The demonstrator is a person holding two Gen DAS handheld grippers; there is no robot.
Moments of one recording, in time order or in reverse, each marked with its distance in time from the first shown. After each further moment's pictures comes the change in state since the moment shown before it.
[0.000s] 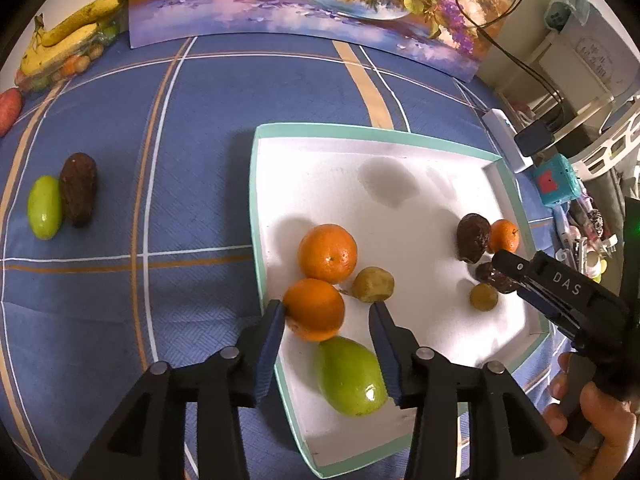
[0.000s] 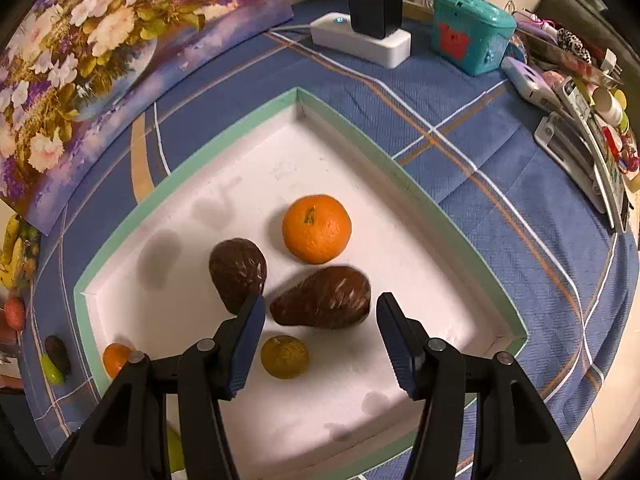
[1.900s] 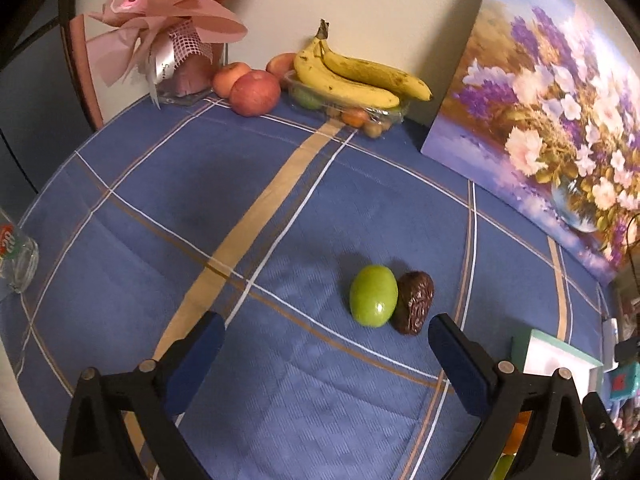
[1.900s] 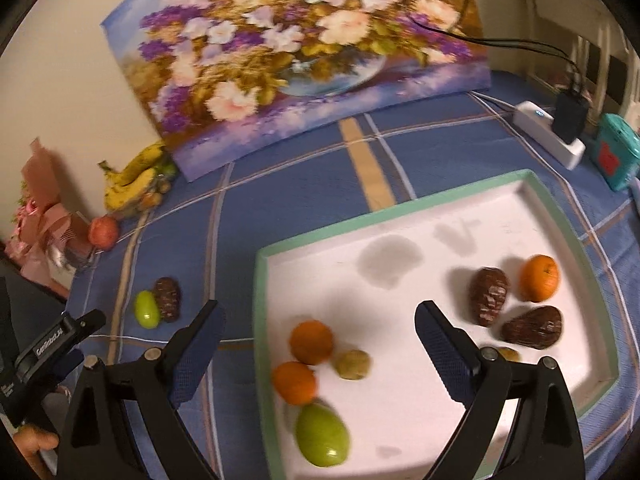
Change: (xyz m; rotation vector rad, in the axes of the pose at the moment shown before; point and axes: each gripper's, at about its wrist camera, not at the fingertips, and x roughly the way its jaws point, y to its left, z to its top) left arm -0.109 0.205 0.002 -0.496 -0.351 0.357; right arm -0.050 0.138 -0.043 -0.392 -0.156 0.346
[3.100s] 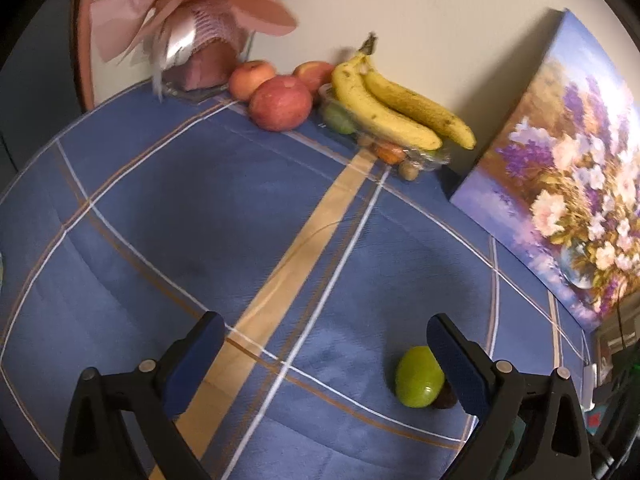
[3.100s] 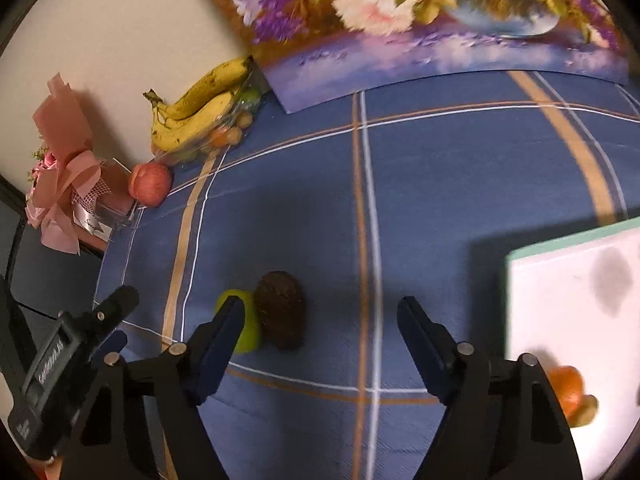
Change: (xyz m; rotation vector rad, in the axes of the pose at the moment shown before) left arm 0.042 0.062 0.046 -0.126 -0.018 -0.104; right arm 0.122 0.133 0.010 -0.065 0.230 0.172
